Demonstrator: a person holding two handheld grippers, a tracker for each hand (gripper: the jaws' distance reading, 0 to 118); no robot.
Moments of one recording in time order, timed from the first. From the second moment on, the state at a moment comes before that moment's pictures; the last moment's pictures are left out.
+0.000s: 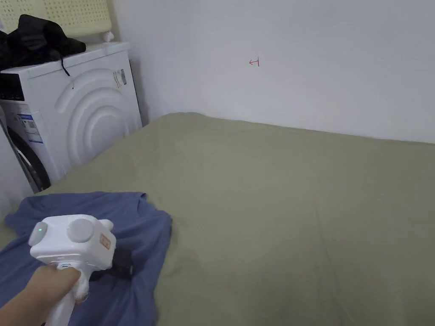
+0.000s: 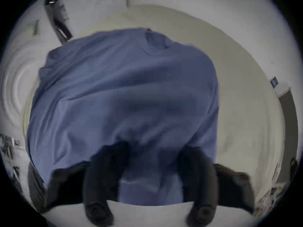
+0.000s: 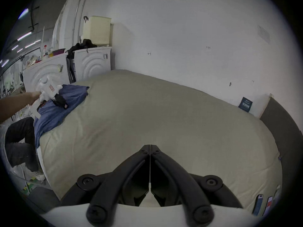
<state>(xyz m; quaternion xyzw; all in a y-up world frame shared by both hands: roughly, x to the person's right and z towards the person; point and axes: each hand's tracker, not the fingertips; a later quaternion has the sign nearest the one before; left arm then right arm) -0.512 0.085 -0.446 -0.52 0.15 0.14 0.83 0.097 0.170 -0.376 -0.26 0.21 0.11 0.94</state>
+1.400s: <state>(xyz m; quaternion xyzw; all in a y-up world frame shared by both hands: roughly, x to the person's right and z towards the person) 0.109 0.240 -0.423 -0.41 -0.42 0.05 0.80 0.378 0.257 -0.213 -0.23 -0.07 0.05 0.97</state>
